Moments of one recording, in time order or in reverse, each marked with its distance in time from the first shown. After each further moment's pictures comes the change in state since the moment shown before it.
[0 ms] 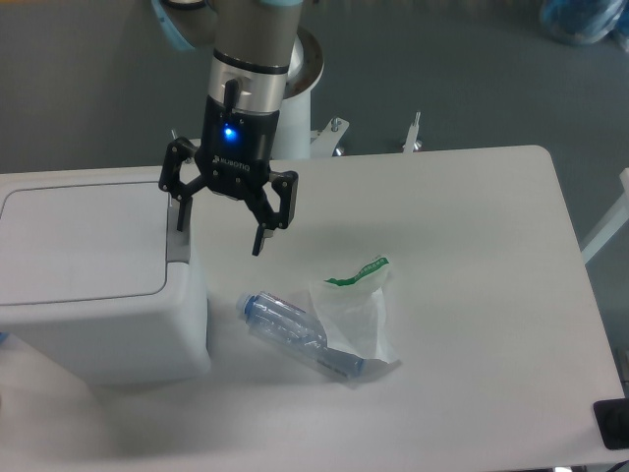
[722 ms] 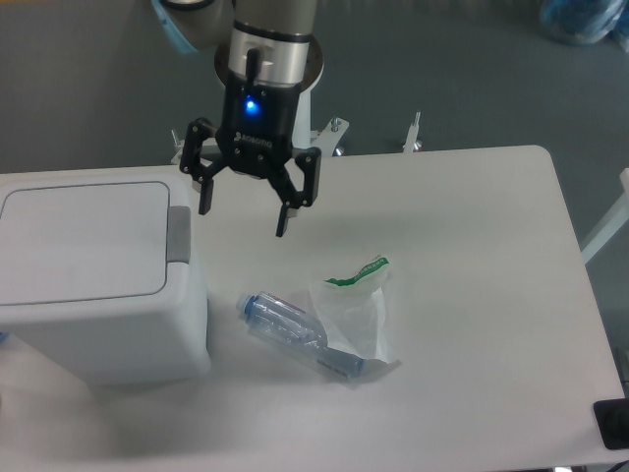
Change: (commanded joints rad) arm 0.034 0.034 -0.002 -0.025 -0.002 0.008
